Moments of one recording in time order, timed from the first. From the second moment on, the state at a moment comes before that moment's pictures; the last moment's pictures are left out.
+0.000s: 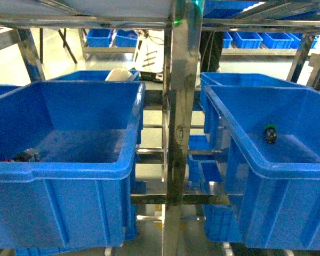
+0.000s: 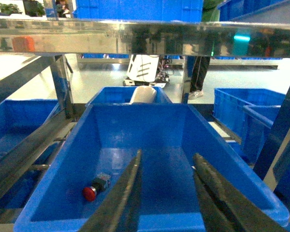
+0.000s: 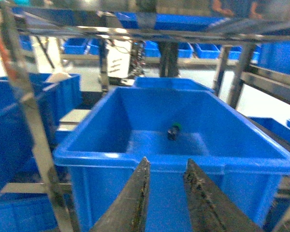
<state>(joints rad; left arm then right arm) 0.00 0.44 0.22 0.21 0.00 -0.03 -0.02 -0.01 0.00 -0.01 -0.02 -0.01</state>
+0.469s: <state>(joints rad) 0.00 0.30 0.10 0.20 0.00 -0.02 0.00 0.00 0.01 0.00 0.00 -0.01</state>
